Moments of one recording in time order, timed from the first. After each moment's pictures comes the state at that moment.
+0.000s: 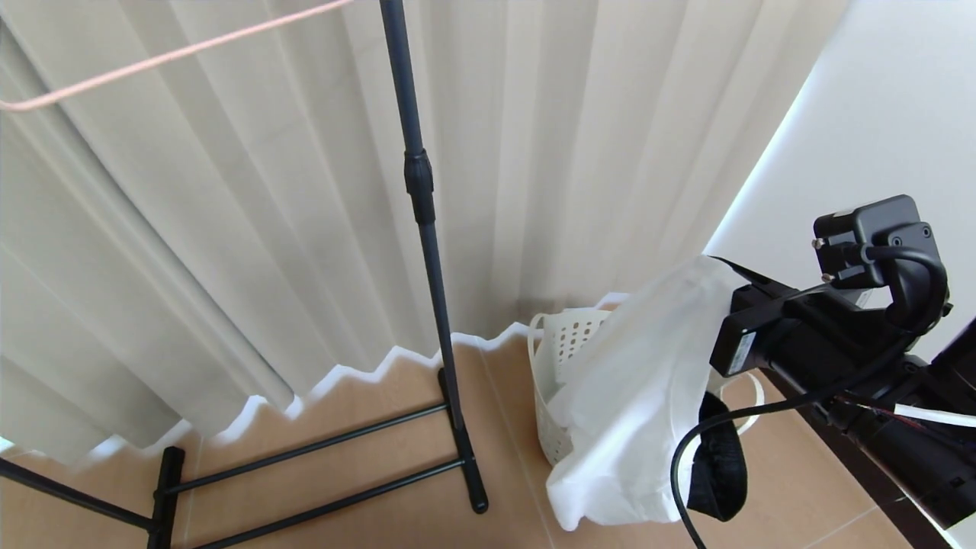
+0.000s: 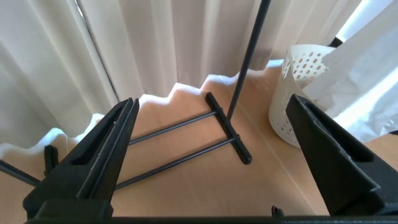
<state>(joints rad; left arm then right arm) 0.00 0.00 -0.01 0.00 -0.11 0.00 0.68 1.49 -0.48 -1.10 -0.43 -0.17</state>
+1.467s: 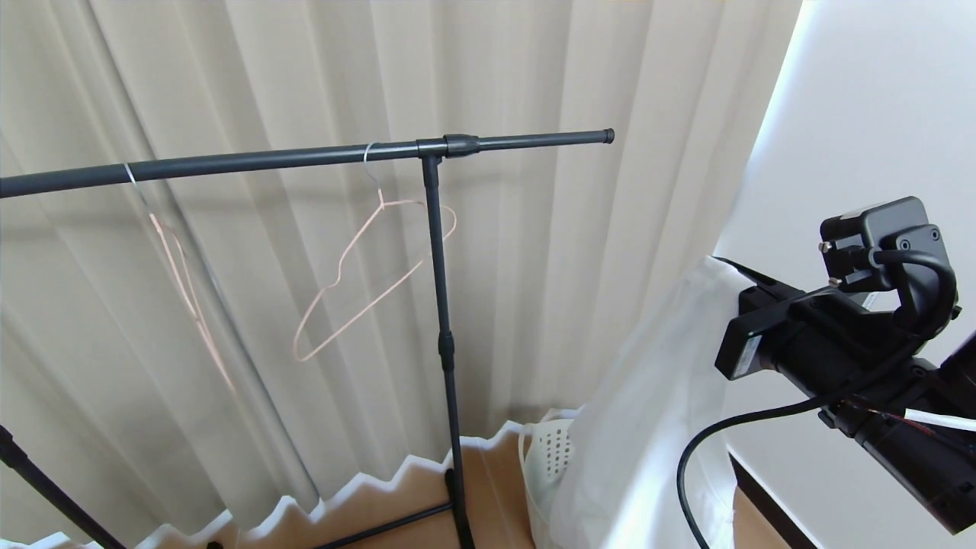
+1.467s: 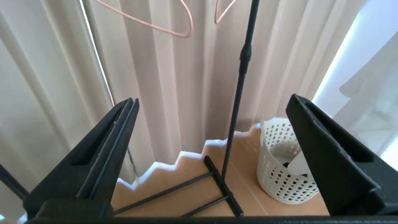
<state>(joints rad) 0.00 0.00 -0.01 0.00 -0.11 0.00 0.67 1.48 -0.47 -1.10 -0.43 -0.19</state>
